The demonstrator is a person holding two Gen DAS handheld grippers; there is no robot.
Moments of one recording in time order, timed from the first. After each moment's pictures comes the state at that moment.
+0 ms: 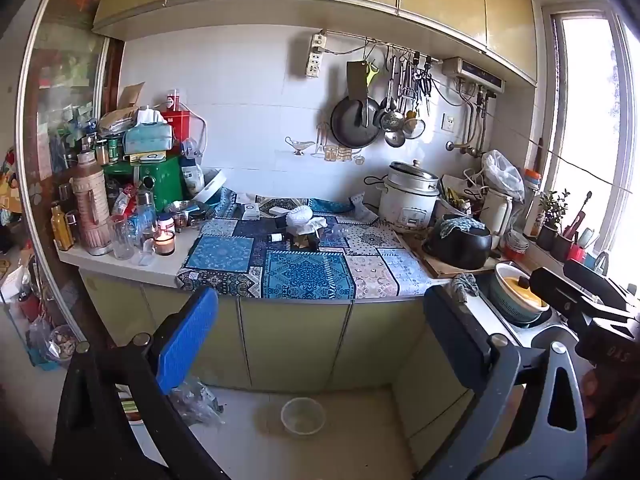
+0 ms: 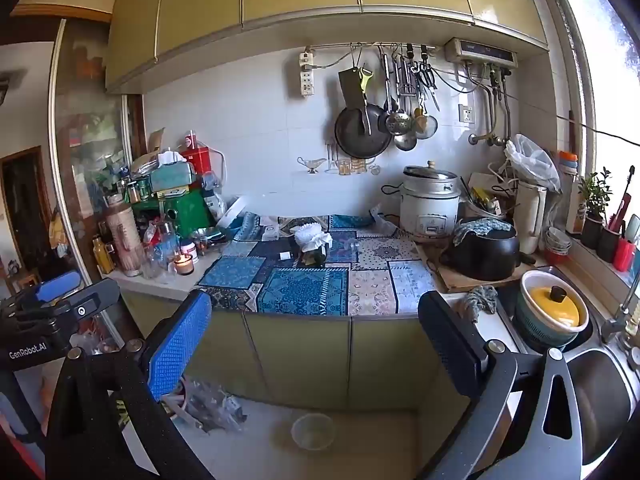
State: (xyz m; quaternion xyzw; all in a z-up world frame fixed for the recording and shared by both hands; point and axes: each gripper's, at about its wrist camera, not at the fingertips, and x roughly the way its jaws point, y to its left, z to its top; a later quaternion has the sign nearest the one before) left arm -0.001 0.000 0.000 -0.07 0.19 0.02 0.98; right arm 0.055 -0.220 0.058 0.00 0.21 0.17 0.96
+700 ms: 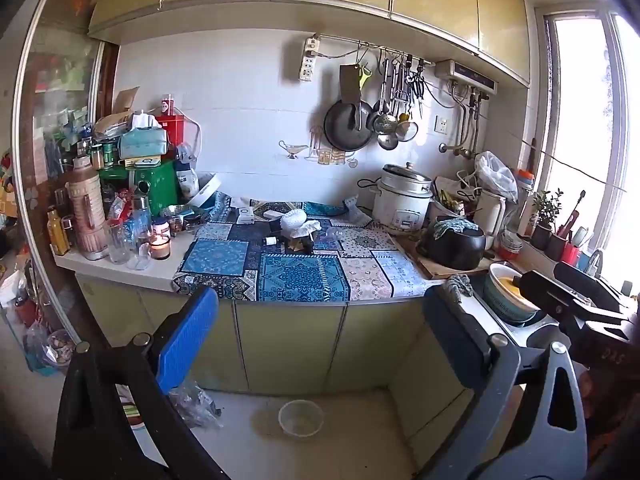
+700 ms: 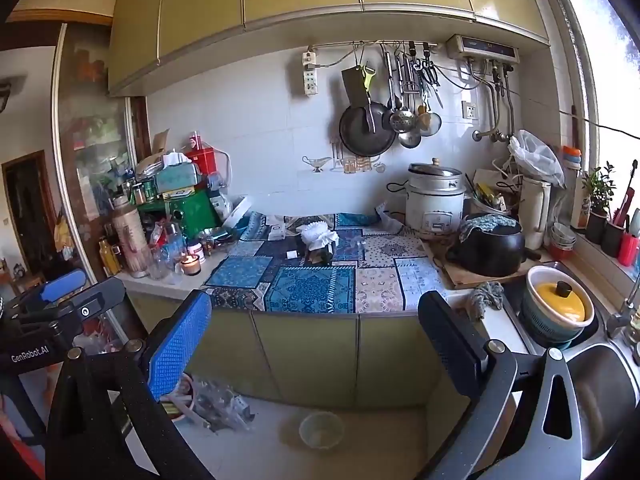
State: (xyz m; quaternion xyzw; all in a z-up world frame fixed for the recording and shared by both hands) left arm -0.008 -0.005 0.007 -0.06 0.19 0.01 0.98; right arm 0.051 -0.217 0.057 0.01 0.21 0.17 0.96
